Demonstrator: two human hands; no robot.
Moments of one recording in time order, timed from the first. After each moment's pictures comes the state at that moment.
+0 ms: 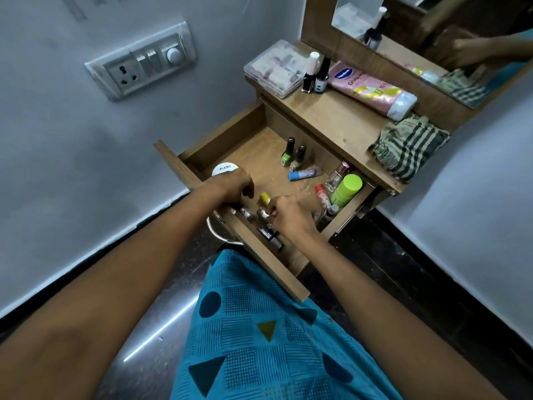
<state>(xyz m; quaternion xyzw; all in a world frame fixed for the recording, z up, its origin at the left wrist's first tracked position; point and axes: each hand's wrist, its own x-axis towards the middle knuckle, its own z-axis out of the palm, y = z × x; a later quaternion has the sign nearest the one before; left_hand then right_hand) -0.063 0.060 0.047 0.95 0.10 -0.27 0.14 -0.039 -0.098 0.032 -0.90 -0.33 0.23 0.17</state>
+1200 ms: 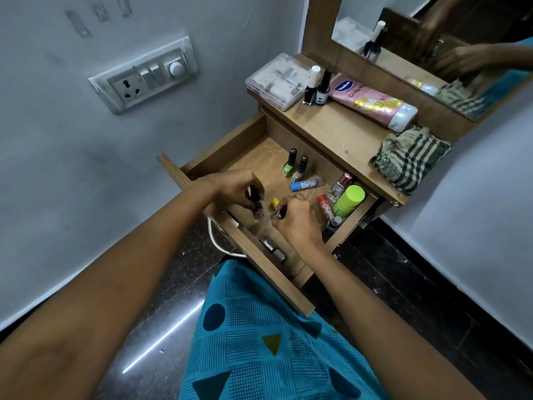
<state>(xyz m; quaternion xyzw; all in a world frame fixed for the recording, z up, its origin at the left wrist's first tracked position) -0.049 0.075 0.067 0.94 -0.02 -0.25 0.23 -0.036 -0.094 0.043 -0.92 -0.23 0.20 0.26</state>
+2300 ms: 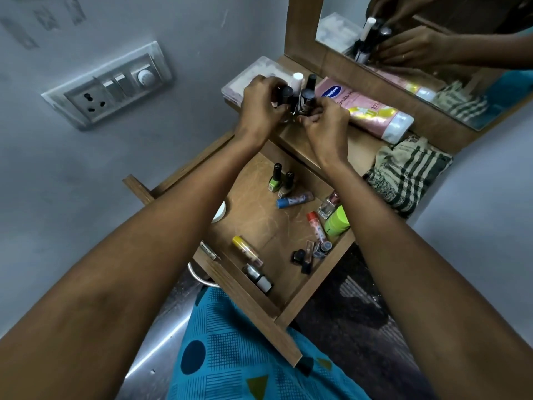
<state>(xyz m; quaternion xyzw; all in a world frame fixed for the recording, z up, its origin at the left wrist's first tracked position) 0.087 0.053 0.107 0.89 0.18 0.23 0.34 0.134 -0.055 0.089 -0.87 -0.18 -0.02 0.45</state>
